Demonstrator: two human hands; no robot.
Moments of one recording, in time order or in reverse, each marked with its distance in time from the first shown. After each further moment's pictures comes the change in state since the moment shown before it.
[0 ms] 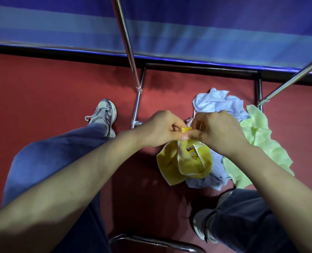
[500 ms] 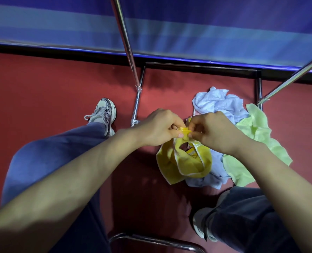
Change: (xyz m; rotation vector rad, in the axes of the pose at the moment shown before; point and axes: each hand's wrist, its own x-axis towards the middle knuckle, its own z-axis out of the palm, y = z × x) left_hand -0.003 0.008 -0.006 0.219 -0.004 0.093; right_hand 0.006 0.006 0.002 0.138 -0.174 -0.126
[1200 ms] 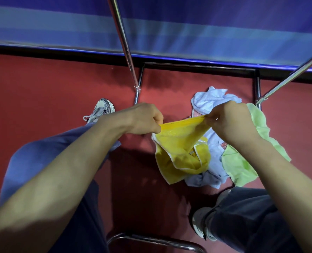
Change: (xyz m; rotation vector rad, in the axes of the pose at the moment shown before) left_hand -0.003 -0.007 -0.043 0.189 -0.218 -0.315; right_hand -0.001 0.019 -0.010 -0.174 0.295 0.295
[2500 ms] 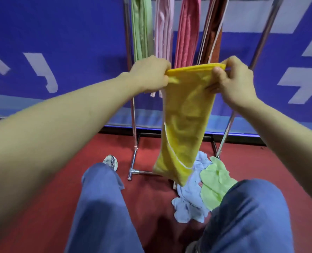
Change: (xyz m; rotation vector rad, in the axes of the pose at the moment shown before) left_hand -0.250 0.196 -0.149 0.538 0.941 0.218; right_hand -0.168 -0.103 -0.287 0.582 0.721 -0.182
